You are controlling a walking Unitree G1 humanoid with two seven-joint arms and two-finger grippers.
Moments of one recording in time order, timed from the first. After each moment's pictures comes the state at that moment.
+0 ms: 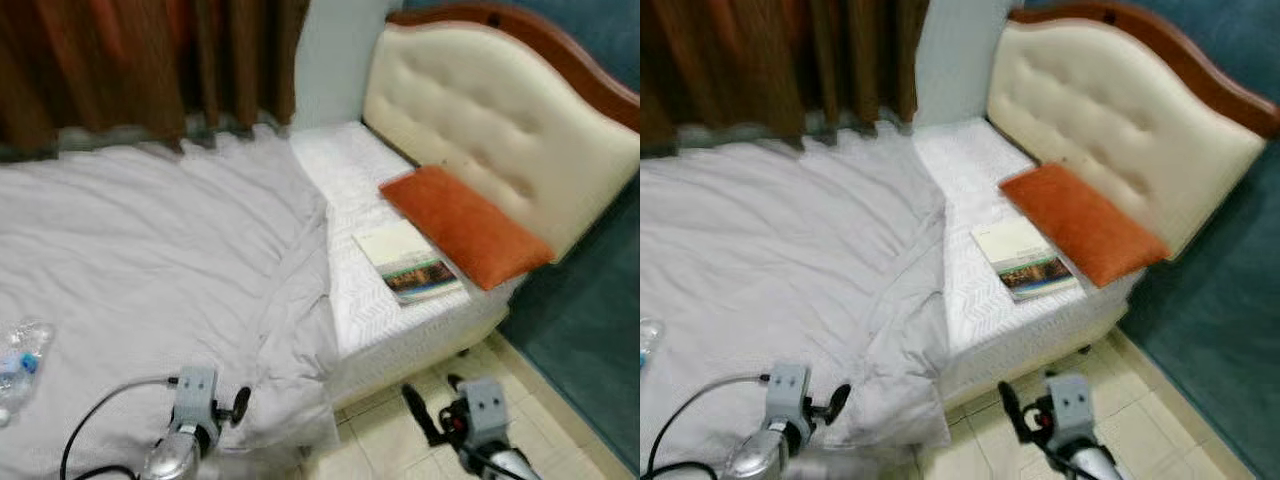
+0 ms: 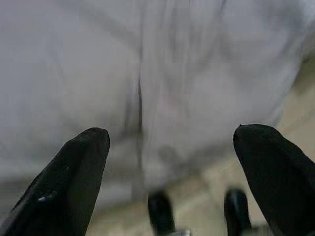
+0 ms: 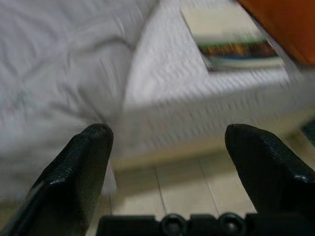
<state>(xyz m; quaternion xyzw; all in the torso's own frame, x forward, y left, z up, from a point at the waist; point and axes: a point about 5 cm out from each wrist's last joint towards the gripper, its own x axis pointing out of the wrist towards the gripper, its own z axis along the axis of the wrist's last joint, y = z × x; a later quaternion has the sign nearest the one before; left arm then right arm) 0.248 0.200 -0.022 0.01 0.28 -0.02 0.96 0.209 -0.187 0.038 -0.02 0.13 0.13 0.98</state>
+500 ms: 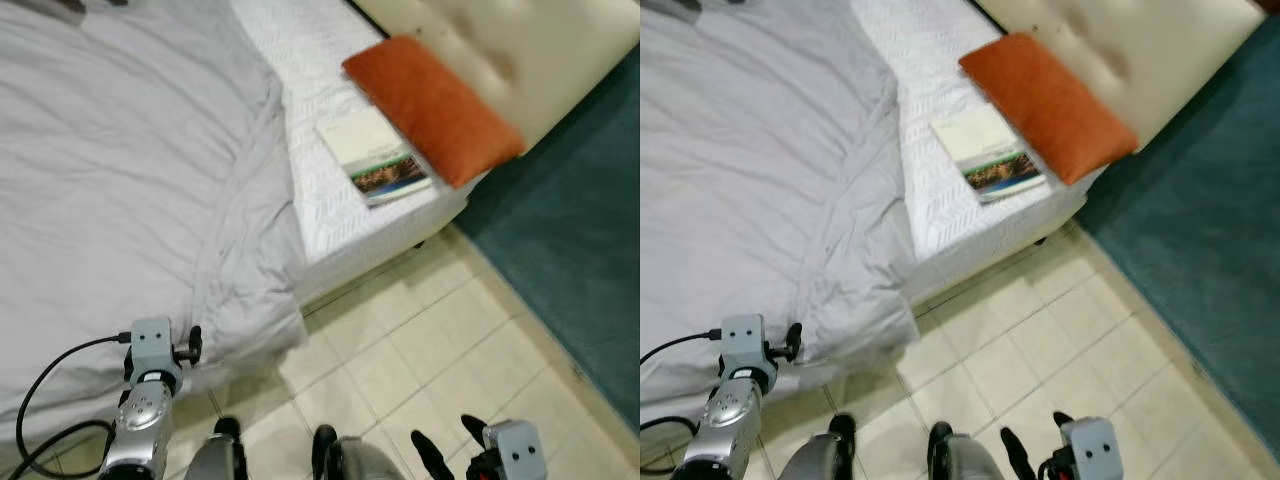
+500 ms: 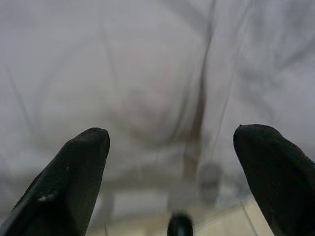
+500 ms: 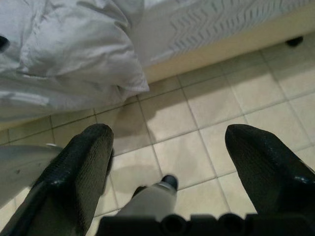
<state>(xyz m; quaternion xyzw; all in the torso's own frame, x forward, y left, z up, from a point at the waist) 0.290 0.242 0.026 -0.03 0.13 0.12 0.98 0.152 -0.170 0.079 0.00 0.15 0.17 0.97</state>
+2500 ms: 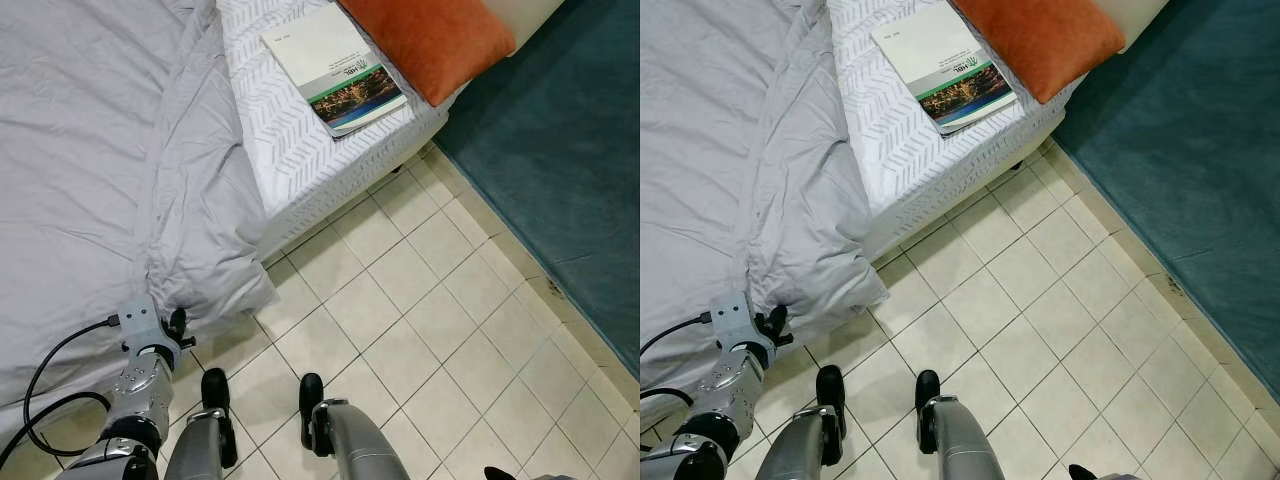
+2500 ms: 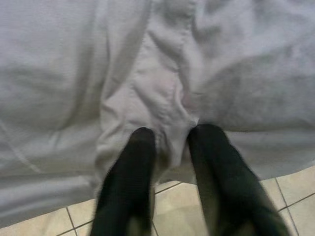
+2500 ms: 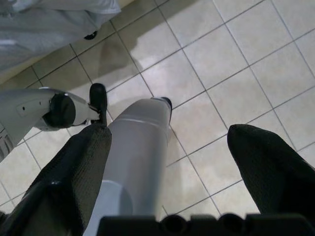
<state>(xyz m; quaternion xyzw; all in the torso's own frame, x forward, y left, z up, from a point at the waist) 0.323 0.247 0.048 -0.08 0.14 0.13 0.98 0.082 -0.175 0.093 0.02 0.24 0.14 0.96</state>
